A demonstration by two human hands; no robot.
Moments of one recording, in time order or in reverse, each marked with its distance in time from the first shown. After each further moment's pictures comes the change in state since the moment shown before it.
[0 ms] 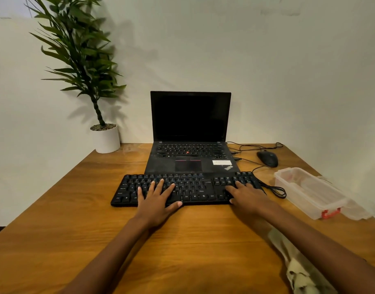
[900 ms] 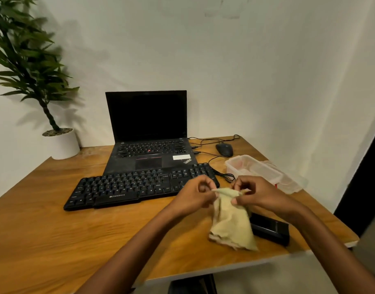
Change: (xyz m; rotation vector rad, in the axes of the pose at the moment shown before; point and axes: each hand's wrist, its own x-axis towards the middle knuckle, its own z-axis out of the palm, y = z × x) left_hand -0.047 0.194 -0.036 -1.087 -0.224 0.347; right_hand -0.132 0.098 -0.009 1.239 0.142 -0.122
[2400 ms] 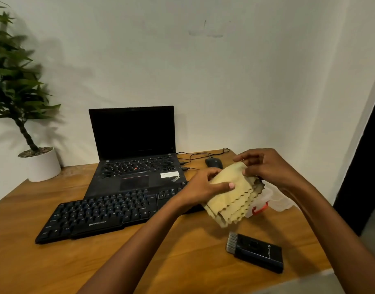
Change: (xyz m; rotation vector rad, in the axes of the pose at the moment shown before) left_hand 0.067 0.043 0.006 0.077 -0.105 0.155; right_hand 0.028 -0.046 -0.066 -0.067 0.345 -0.030
